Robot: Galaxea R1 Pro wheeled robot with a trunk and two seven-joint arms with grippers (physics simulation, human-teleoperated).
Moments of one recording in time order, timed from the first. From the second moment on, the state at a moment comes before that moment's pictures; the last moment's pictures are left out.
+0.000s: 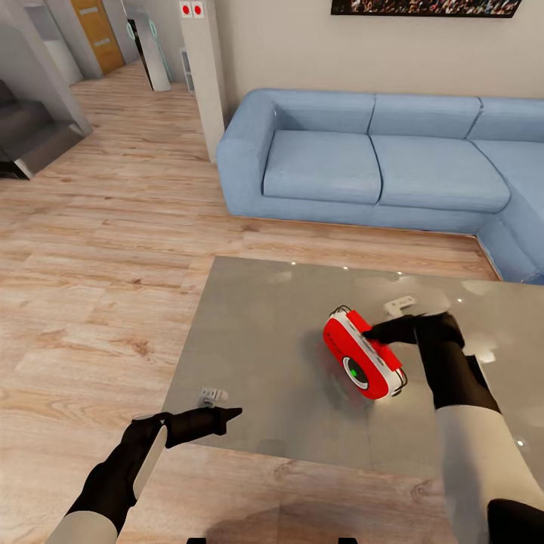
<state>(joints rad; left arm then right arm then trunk) -0.48 0.03 -0.01 -0.95 0.13 0.52 -0.82 -0.85 -0.07 -0.22 -1.17 0.73 0.78 0.76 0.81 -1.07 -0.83</state>
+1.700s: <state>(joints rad) -0.48 0.00 -0.01 -0.98 0.13 0.56 -0.76 -0.73 -0.12 -0.32 -1.52 0.99 0.91 1.11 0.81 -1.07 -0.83</state>
